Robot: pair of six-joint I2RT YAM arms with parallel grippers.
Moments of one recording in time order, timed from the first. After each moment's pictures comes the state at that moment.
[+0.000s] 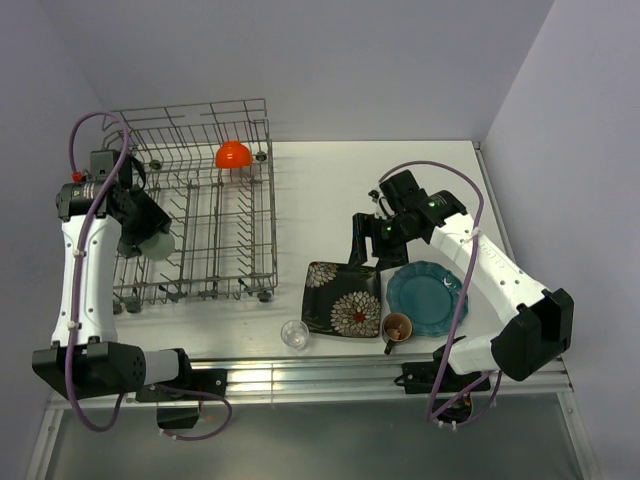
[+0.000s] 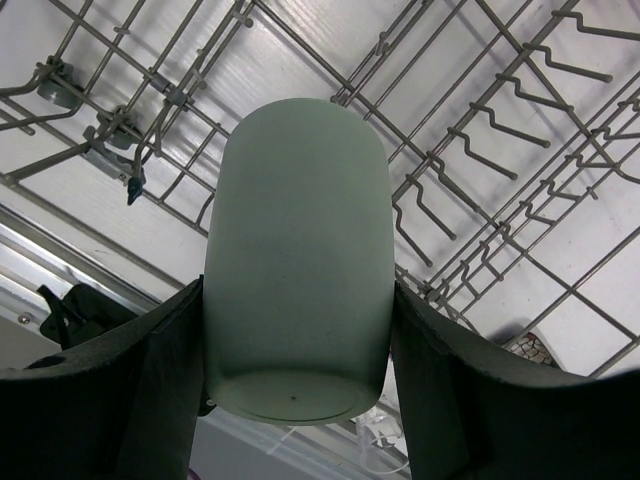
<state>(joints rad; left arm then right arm) 0.10 1.28 1.51 -1.34 -0.18 -0.67 0.46 1.35 1.25 -1.06 -0.33 0.45</state>
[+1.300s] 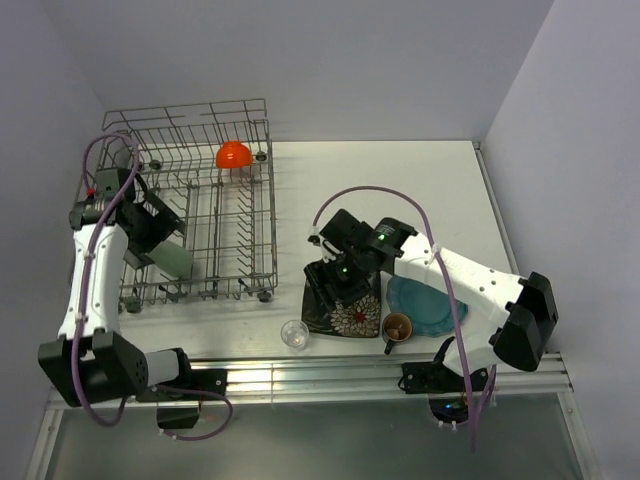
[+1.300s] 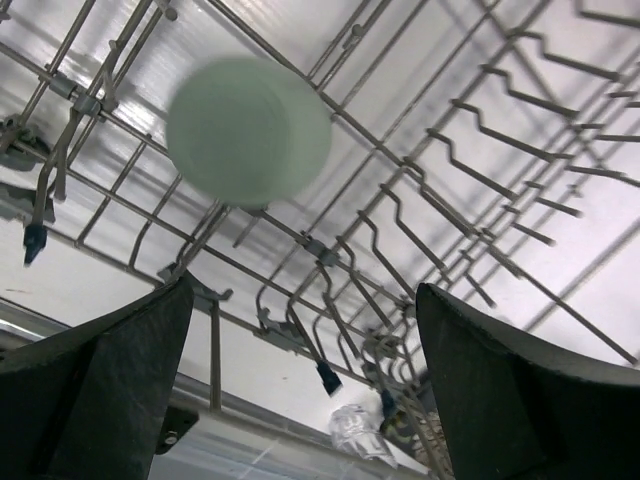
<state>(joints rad) 0.17 1.31 1.26 -1.09 -0.02 -0.65 0.88 1.41 1.25 -1.04 -0.32 0.43</state>
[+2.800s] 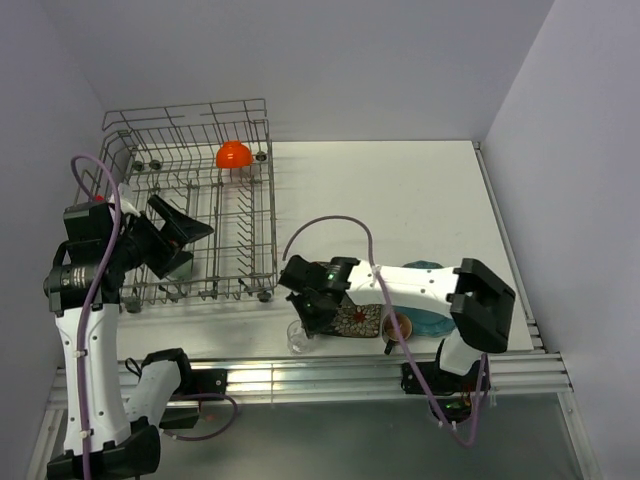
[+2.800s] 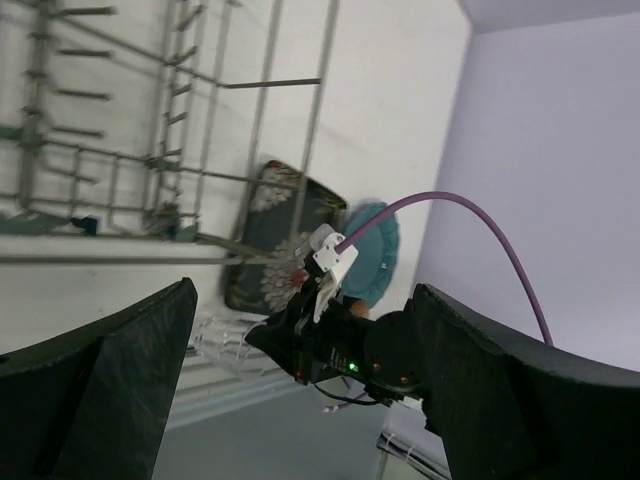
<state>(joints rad) 0.17 0.85 1.22 -1.08 0.56 -0.72 1.14 1.64 1.12 -0.73 -0.09 0.62</state>
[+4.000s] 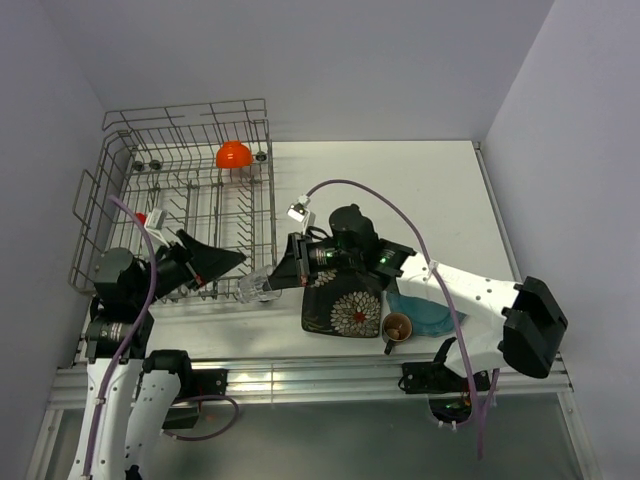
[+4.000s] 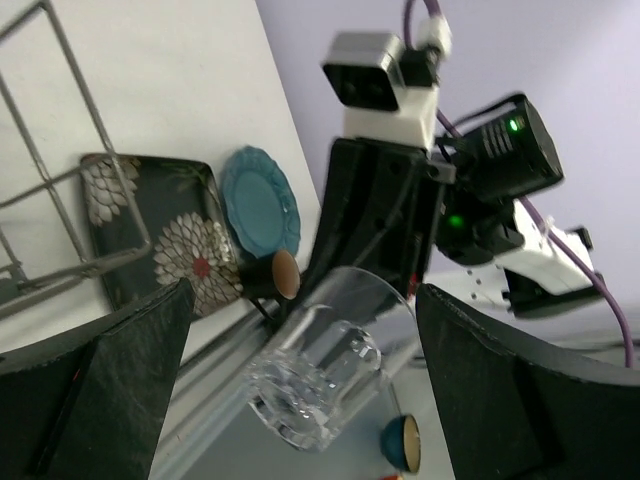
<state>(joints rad) -0.03 0.48 0.70 -0.37 0.81 -0.95 0.91 1.33 0.96 0.11 -0.63 0.94</state>
